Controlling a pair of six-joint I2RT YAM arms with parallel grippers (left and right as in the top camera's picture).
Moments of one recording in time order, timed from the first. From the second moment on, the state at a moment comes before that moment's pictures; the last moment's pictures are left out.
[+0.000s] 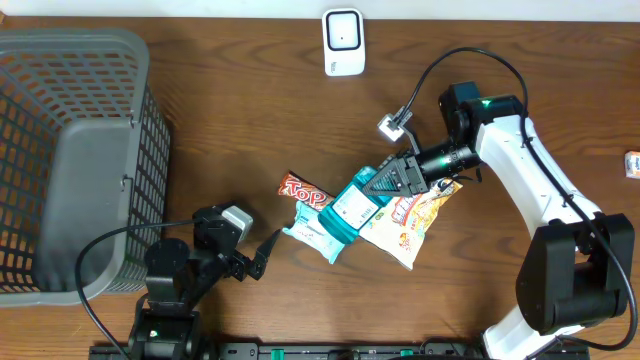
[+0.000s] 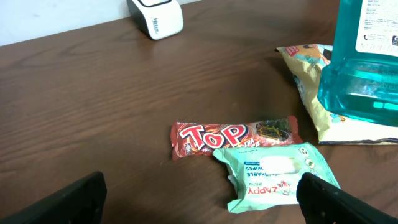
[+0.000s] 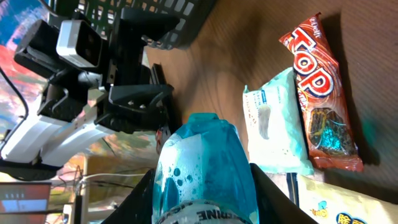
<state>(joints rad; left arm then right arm) -0.08 0.47 0.16 -0.11 0.51 0.19 0.18 1.80 1.37 -1.26 -1.11 -0.61</state>
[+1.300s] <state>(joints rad) -0.08 0.47 0.16 -0.11 0.51 0.19 0.18 1.39 1.38 -0.94 -0.52 -0.27</state>
